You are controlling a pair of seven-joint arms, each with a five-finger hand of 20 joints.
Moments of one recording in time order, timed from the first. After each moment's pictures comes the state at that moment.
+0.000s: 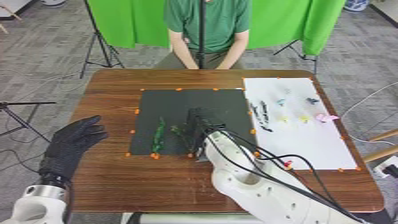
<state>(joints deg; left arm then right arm) 133.2 -52.2 -100.3 -124.1 40.3 15.5 11.5 -66.8 -67.0 32.8 -96.2 -127.5 1.0 35.7</state>
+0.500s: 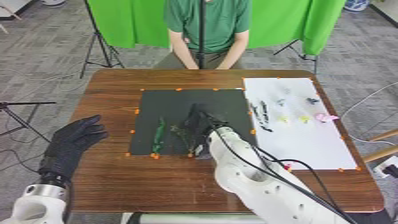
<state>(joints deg) 133.1 -52.0 -100.4 -123.9 40.4 15.4 11.5 -71.9 -67.4 41.1 -101.2 -122.4 0.0 32.9</state>
